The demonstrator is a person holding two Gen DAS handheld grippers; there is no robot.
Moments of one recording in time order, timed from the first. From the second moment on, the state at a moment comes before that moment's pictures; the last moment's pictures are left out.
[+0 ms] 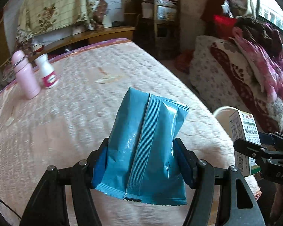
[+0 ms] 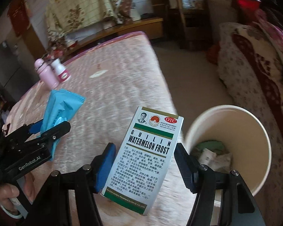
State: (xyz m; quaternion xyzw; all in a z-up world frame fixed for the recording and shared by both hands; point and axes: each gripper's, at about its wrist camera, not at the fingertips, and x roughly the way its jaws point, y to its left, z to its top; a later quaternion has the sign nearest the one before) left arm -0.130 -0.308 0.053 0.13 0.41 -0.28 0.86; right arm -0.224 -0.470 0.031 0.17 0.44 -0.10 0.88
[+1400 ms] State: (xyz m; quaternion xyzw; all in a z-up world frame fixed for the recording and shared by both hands) left arm -0.184 -0.463 0.000 0.13 0.46 -0.42 0.77; right arm -0.318 -0.606 -0.025 0.25 0.44 -0.25 0.83
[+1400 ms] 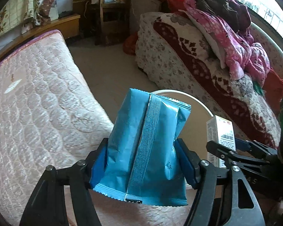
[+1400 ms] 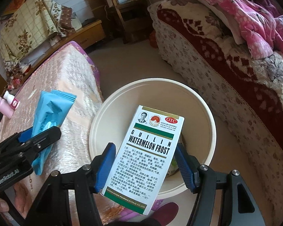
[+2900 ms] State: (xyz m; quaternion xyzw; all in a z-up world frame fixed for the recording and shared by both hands) left arm -0.228 -0.311 0.143 0.06 0.23 -0.37 0.90; right arm -0.360 -0.490 0.133 0.14 0.24 -0.29 0.91
